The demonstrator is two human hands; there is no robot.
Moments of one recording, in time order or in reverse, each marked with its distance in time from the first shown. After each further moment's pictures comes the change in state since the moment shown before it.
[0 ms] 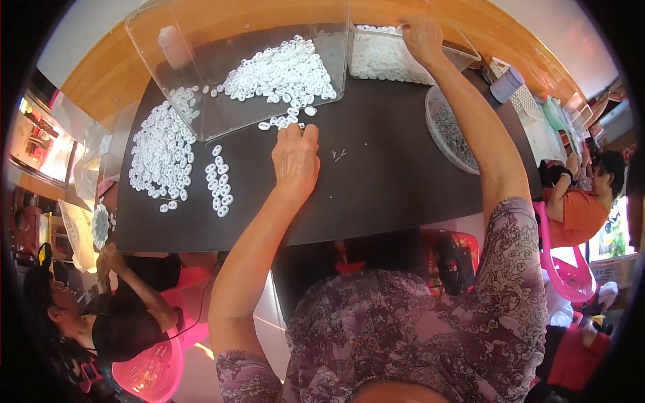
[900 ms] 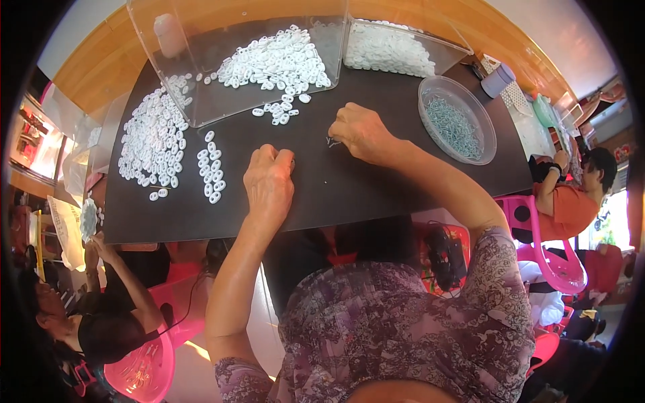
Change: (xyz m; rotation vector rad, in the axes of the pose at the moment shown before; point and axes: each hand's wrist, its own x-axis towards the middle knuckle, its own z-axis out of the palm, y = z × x) left_hand -0.056 -0.007 -0.041 -0.047 0.085 0.007; right_hand -0.145 -0.146 -0.059 0.638 -0.455 -0.442
